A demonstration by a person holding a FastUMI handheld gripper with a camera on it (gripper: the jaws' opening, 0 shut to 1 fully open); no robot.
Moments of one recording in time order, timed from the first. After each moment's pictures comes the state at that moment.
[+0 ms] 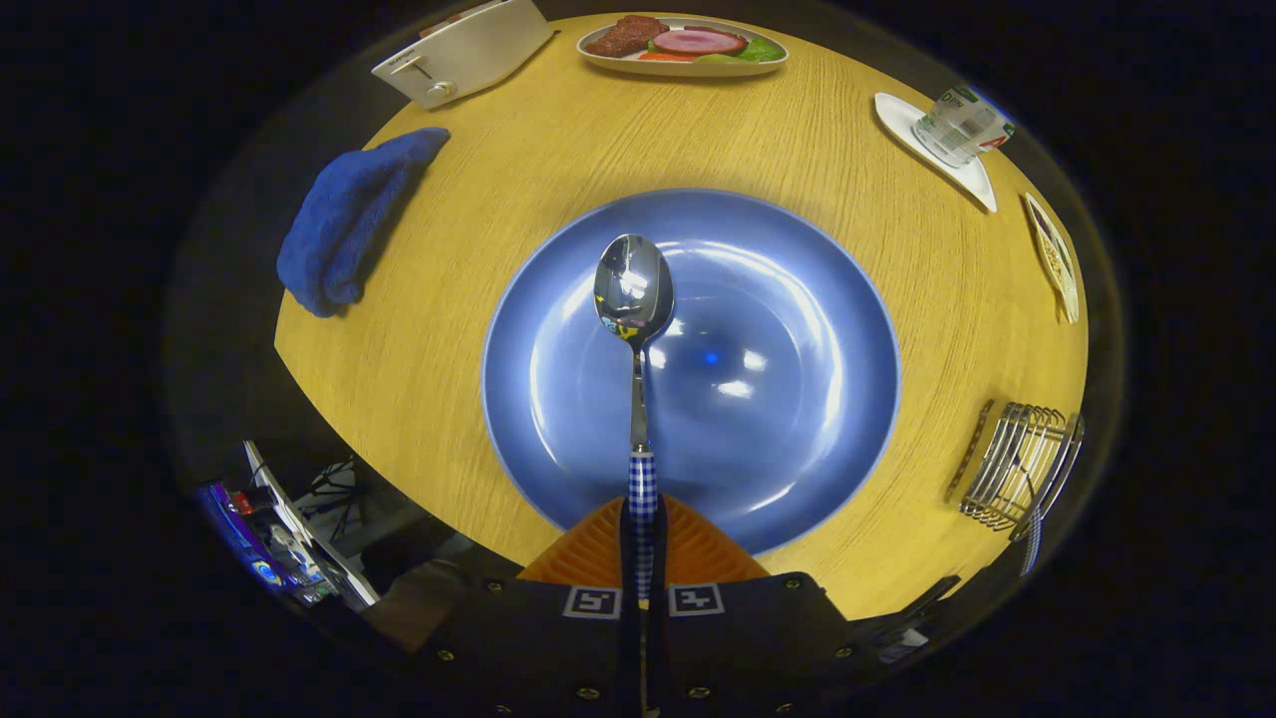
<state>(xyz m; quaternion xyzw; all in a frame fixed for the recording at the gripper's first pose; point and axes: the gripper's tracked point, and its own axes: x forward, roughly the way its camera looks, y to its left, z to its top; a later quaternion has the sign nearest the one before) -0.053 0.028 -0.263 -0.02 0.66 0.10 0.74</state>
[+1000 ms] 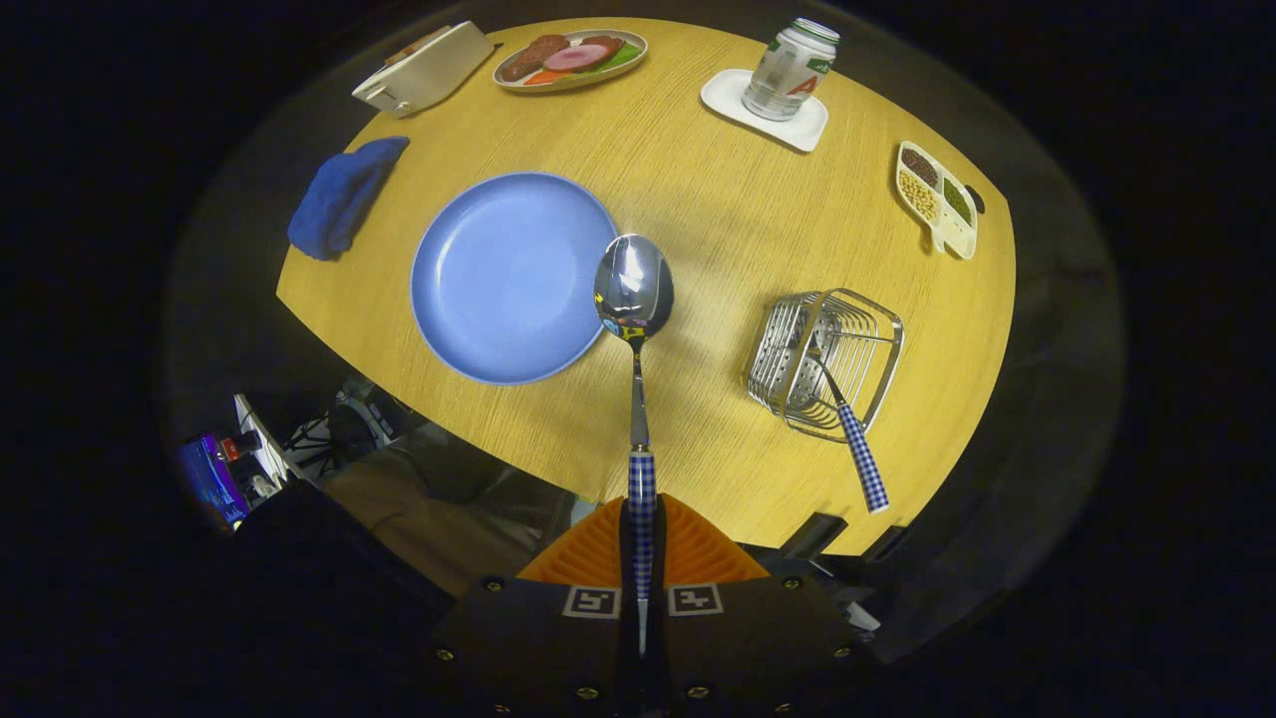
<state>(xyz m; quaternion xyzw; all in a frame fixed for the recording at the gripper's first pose) -0.133 -0.130 -0.160 -0.03 0.71 0.07 0.70</state>
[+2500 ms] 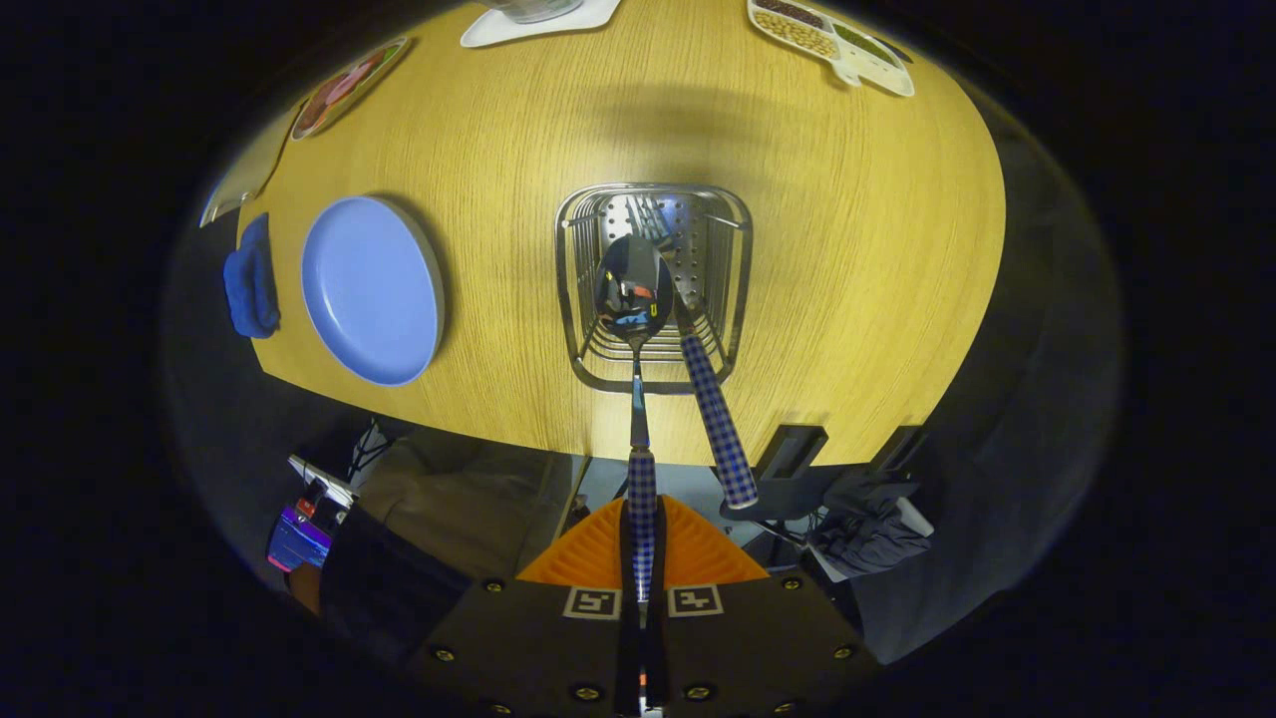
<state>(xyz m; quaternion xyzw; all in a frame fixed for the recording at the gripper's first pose) -0.131 -0.222 -0.175 0.10 0.84 -0.01 0.53</state>
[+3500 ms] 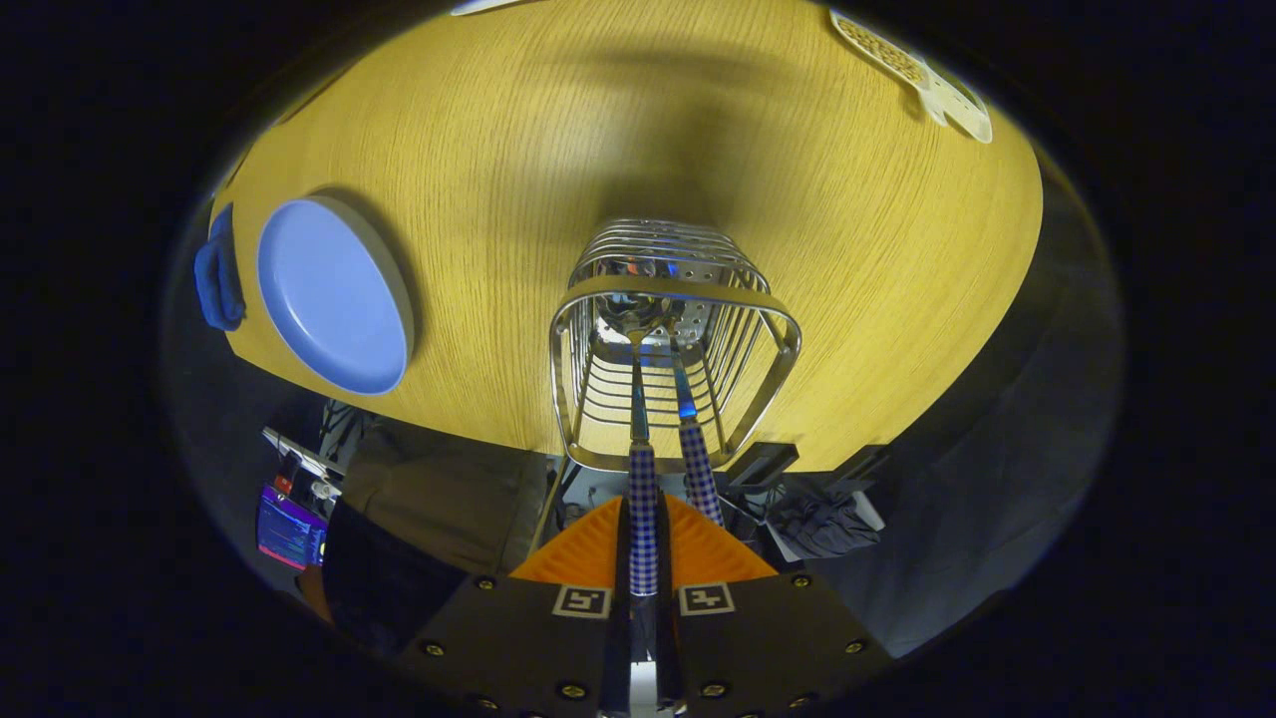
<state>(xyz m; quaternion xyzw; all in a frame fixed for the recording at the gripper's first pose) -0.103 -0.241 -0.188 0.03 0.88 0.00 0.48</state>
